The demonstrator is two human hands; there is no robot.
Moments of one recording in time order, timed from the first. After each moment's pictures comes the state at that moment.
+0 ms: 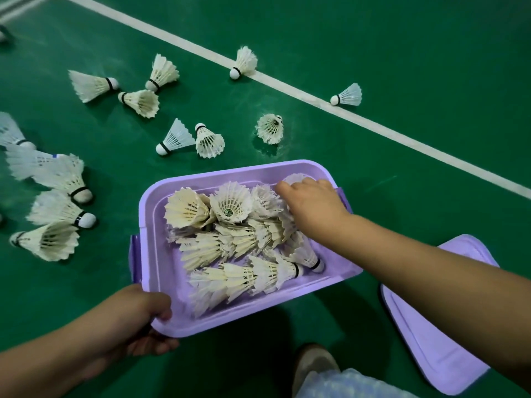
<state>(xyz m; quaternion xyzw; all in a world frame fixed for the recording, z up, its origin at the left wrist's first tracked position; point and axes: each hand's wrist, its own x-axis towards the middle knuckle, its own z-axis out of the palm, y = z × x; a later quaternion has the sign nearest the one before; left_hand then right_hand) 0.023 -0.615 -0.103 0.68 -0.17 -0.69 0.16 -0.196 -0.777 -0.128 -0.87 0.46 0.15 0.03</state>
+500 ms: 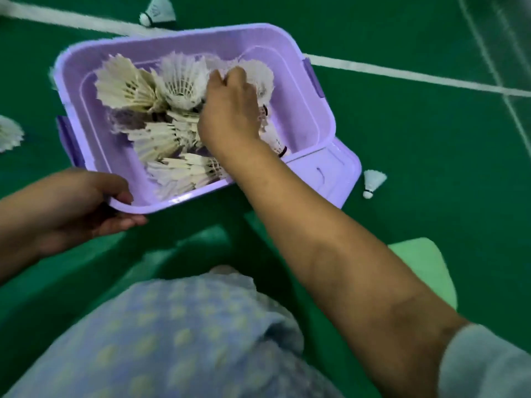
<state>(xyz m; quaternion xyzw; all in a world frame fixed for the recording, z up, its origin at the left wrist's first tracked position) -0.102 -0.714 -0.047 0.63 -0.33 -0.70 0.08 -0.286 -0.749 -0.050 -0.60 0.80 -0.08 0.03</state>
